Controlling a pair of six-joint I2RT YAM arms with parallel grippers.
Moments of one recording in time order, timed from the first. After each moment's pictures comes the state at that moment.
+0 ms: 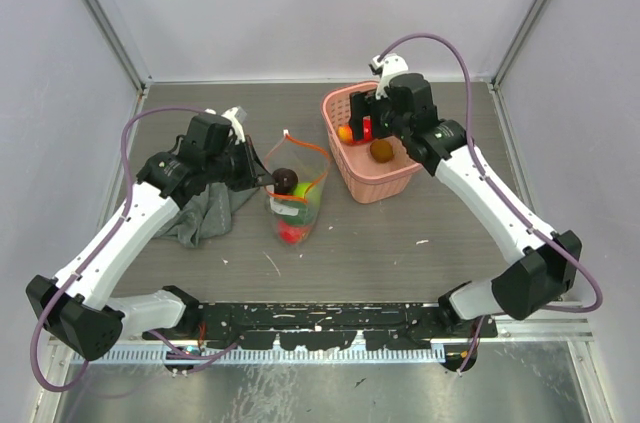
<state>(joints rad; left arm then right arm) -0.51 1.18 1.24 -0.78 0.19 -0.69 0.50 1.39 1.40 -0.45 0.06 0.11</state>
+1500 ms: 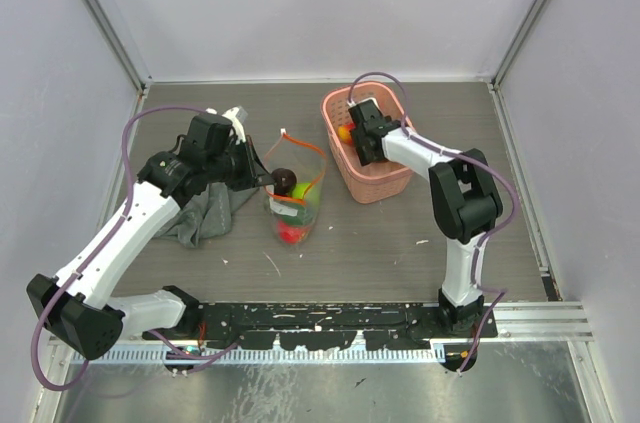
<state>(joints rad) -0.51 1.19 1.24 -0.78 0.18 -0.67 0.45 1.95 1.41 -0.44 0.44 0.03</state>
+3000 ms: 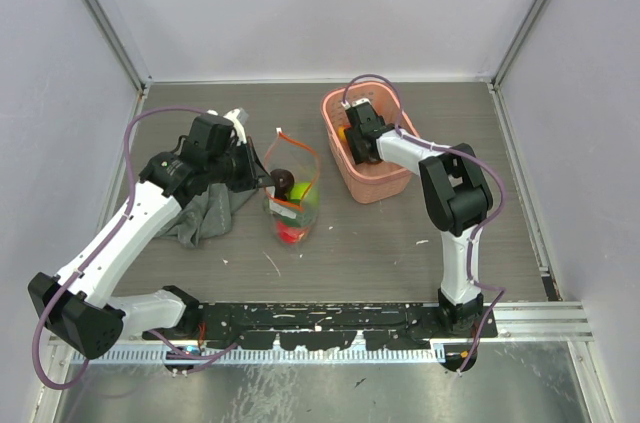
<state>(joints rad) -0.51 1.19 1.23 -0.78 0.18 -0.67 0.45 2.05 1.43 -0.31 0.39 -0.01</state>
